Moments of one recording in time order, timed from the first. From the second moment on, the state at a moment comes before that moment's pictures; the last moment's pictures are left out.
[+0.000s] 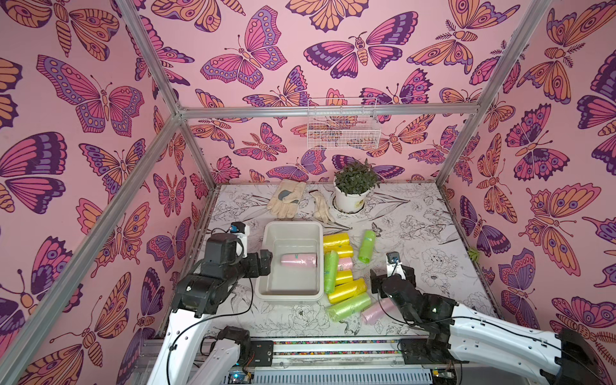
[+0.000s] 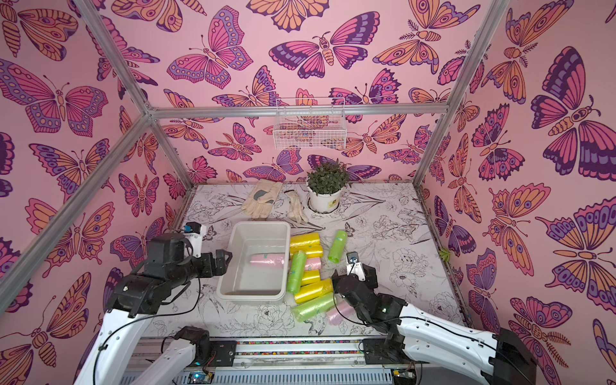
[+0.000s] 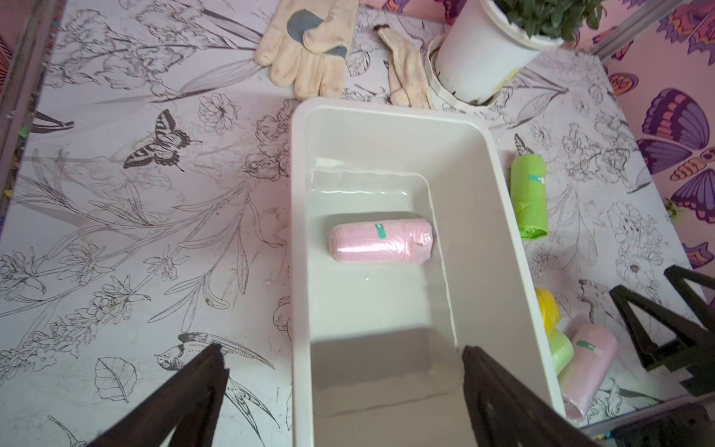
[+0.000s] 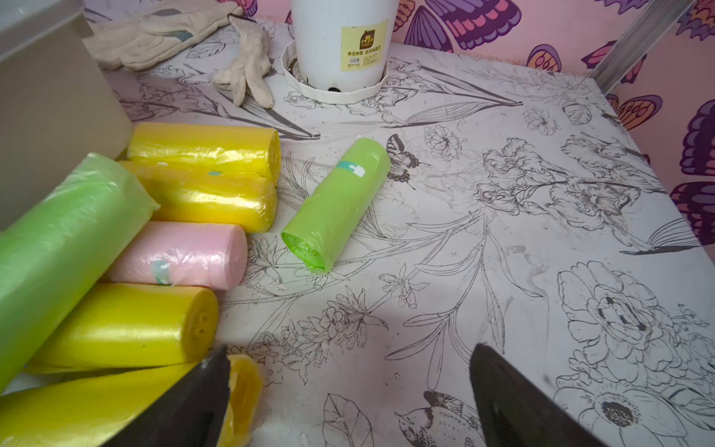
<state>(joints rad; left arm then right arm) -0.25 0.78 1.02 -1.02 0.09 -0.27 1.07 0.80 0.38 -0.30 0.75 0.46</state>
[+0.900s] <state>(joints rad) -1.19 1.54 1.73 -1.30 -0.32 -0.71 1.04 0.53 0.26 -0.23 0.92 0.53</state>
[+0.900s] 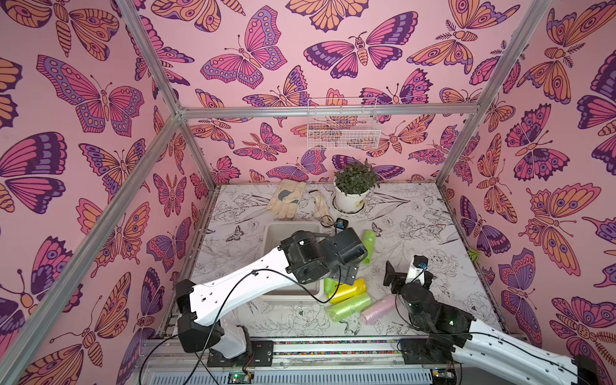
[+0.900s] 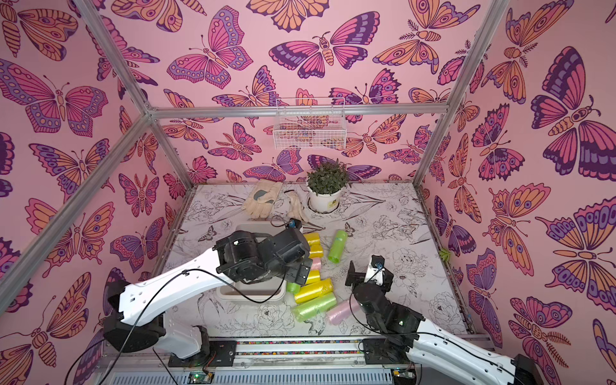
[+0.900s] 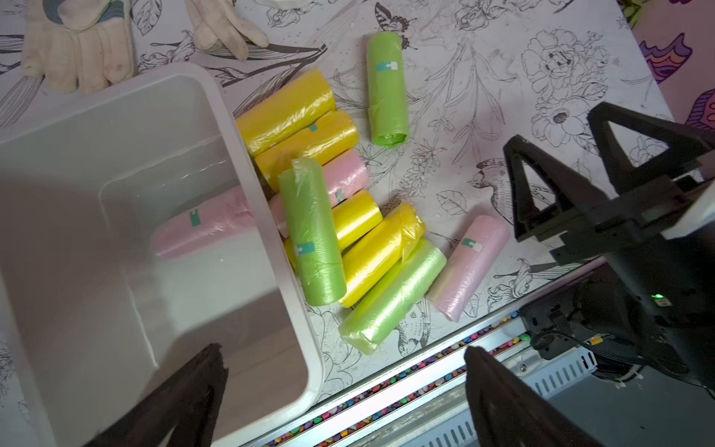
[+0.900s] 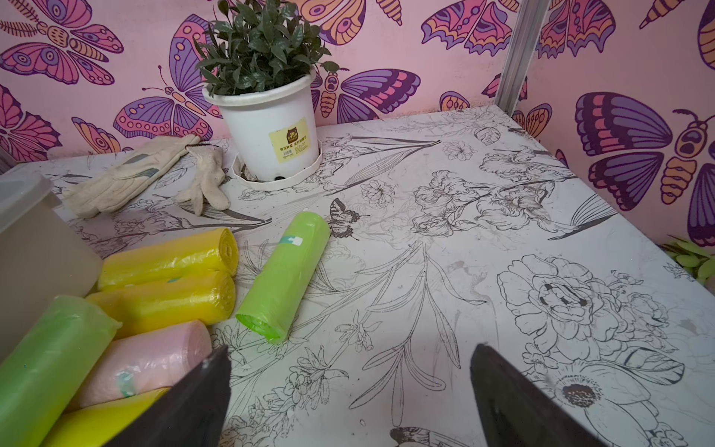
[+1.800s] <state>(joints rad) -1.16 2.00 1.81 -1.35 -0.23 -0.77 1.04 0.44 0.23 -0.24 0.92 0.53</state>
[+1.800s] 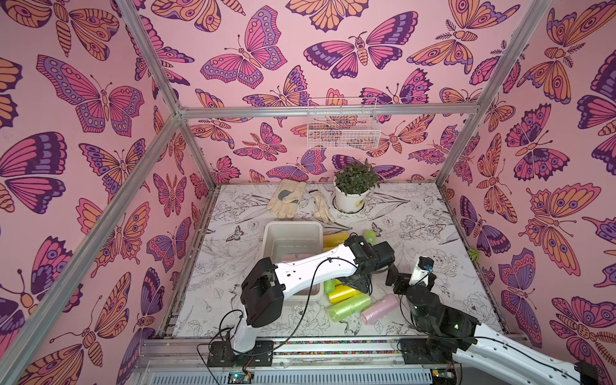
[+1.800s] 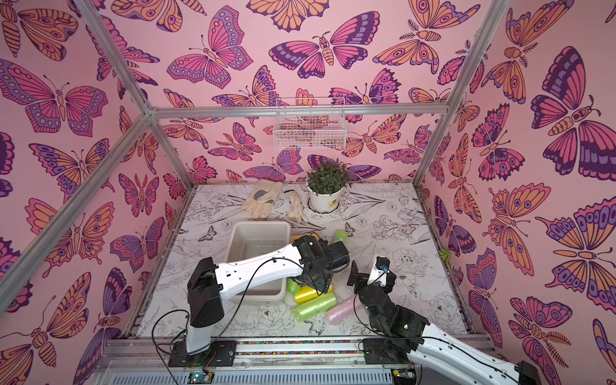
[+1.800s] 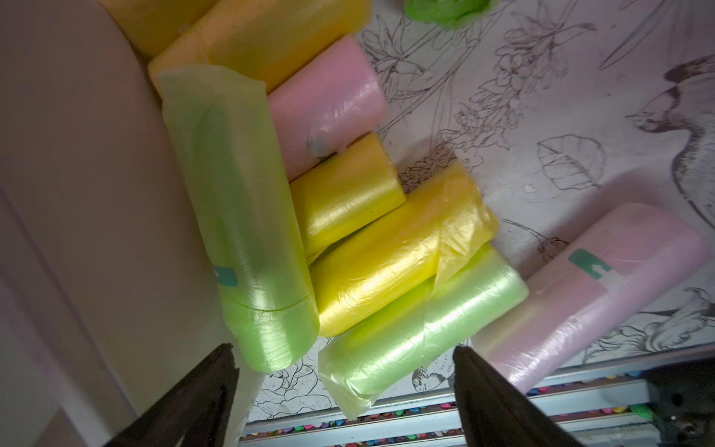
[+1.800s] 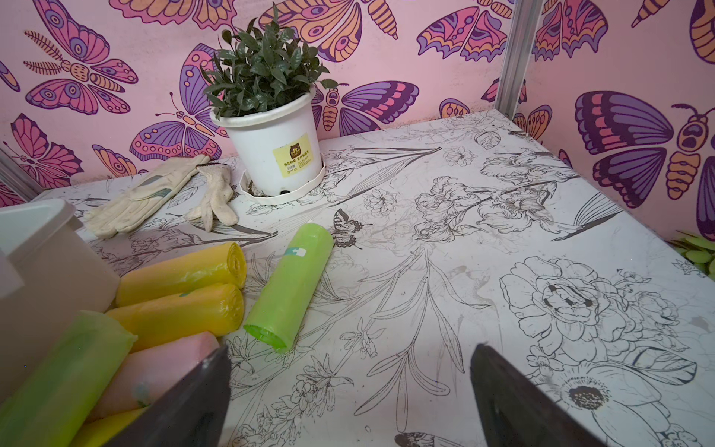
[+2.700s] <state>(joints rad) -1.15 2.20 1.91 -1.55 -0.34 -0.87 1.04 0.44 0.23 -0.25 0.92 0.53</state>
